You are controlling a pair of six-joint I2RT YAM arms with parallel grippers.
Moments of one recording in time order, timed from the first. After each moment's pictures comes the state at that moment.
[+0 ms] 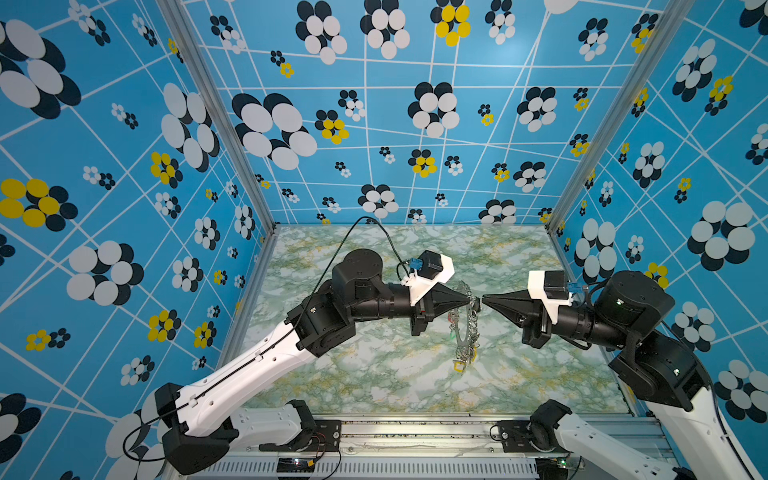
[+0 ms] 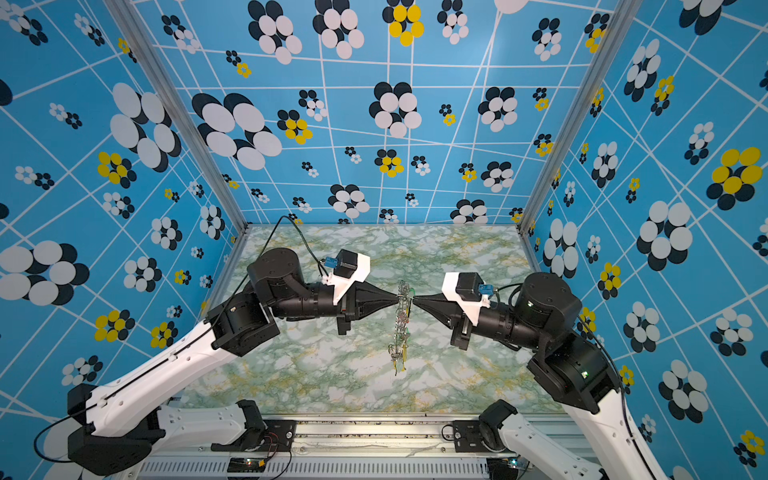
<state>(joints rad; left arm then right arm) -0.93 1.22 1.43 -0.32 0.59 0.02 0.58 0.77 1.24 -0.61 -0.63 -0.28</state>
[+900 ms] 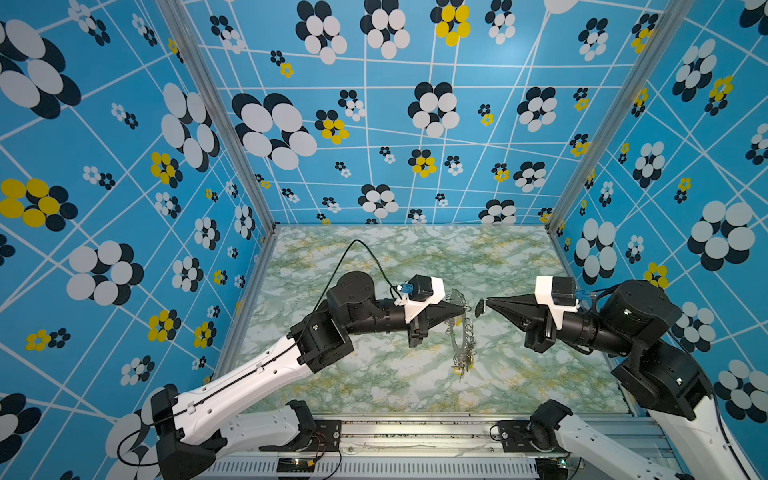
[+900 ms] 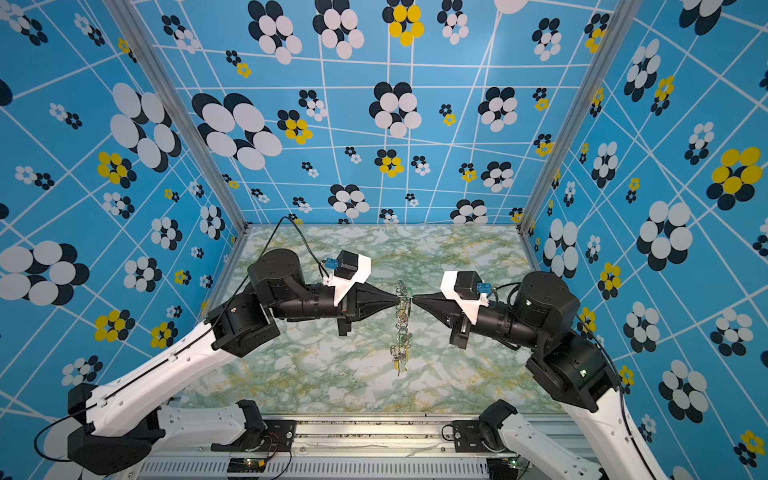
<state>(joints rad) -0.93 1.22 1.41 -0.32 0.59 0.02 0.58 0.80 1.24 -0.57 -0.65 -0.25</state>
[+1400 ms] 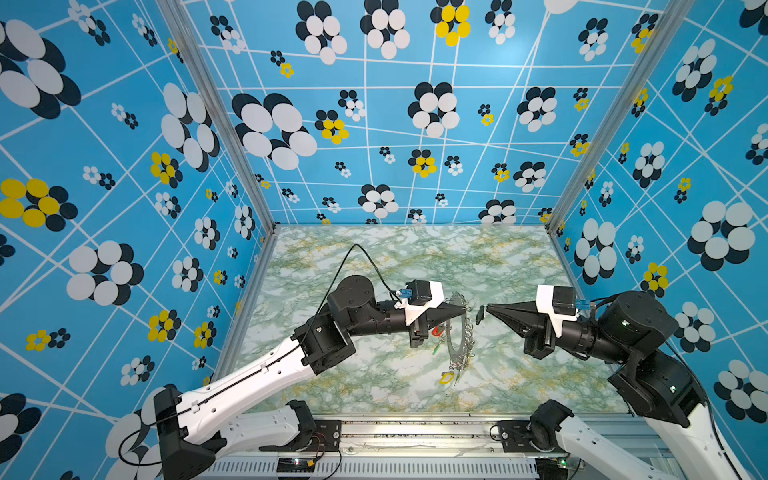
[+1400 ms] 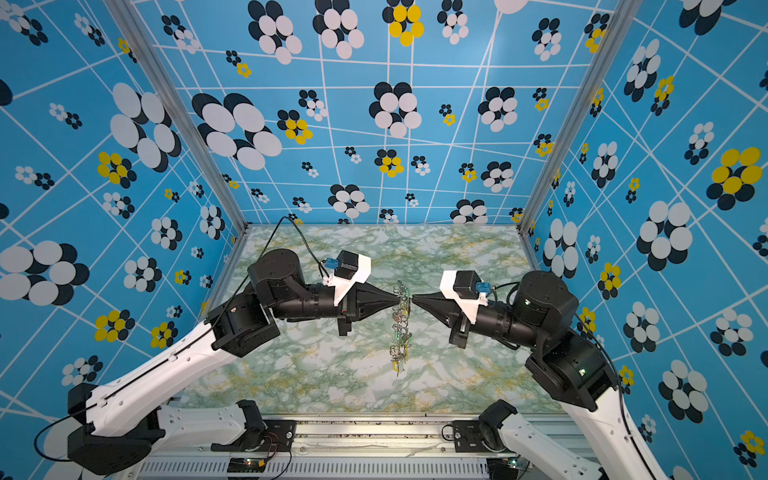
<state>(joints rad) -0.93 1.22 1.41 -0.32 0.59 0.02 0.58 0.80 1.24 -0.57 -0.64 -0.25</state>
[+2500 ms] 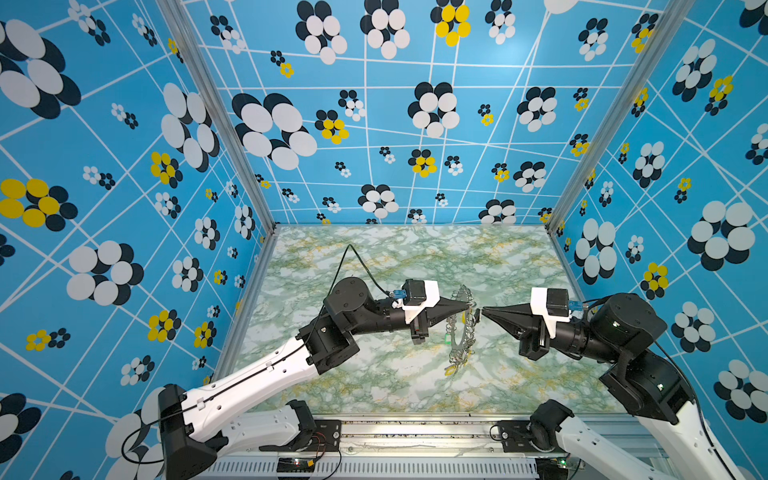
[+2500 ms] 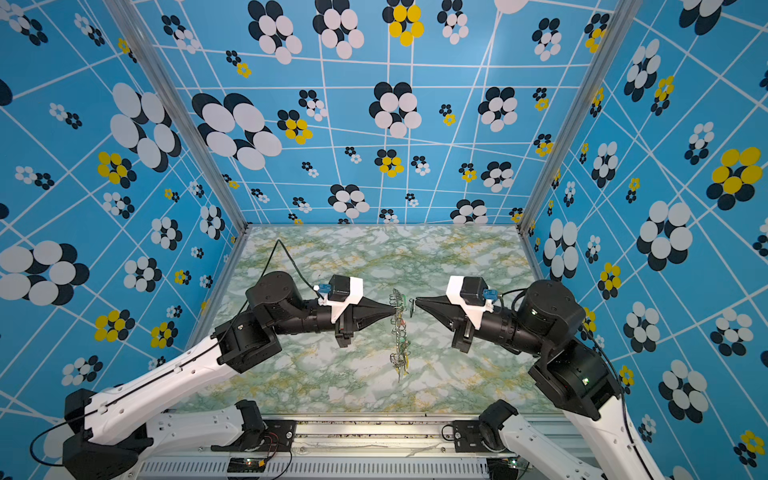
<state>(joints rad) -0.93 1.20 1.38 -0.21 0.58 -0.01 0.58 0.80 1.25 -0.58 -0.61 -0.25</state>
